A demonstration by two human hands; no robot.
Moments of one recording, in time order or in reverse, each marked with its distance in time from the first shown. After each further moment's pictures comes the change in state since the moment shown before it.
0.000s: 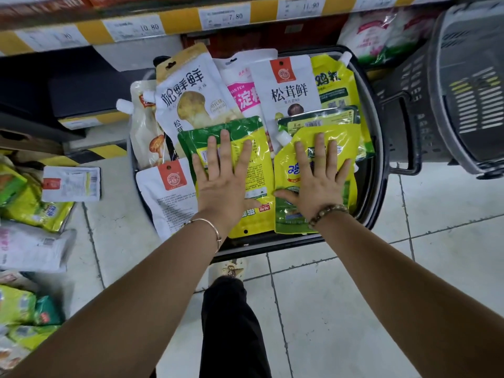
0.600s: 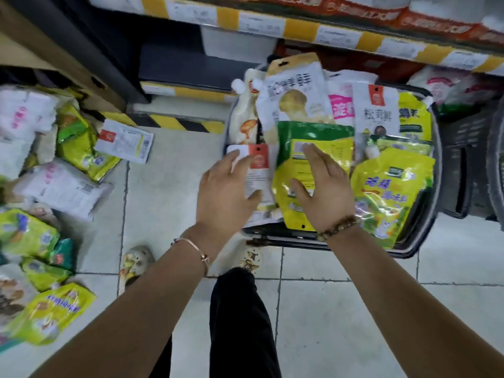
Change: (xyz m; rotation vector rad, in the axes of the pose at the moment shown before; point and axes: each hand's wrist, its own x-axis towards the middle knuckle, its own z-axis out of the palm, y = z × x) left_hand -0.097 -0.107 -0.025 -0.514 0.295 -0.220; right_hand -0.033 -0.144 -0.058 0.292 0.156 -0.341
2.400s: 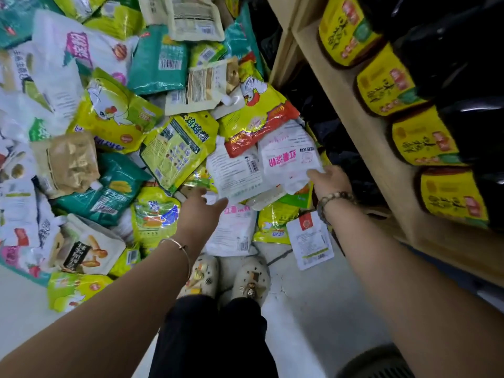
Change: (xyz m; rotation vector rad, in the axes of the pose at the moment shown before) left_hand 0.012 -0.608 -0.135 -0.888 0.401 -1.423; right_hand 0.323 -0.500 0.470 -0.012 -0.714 0.169
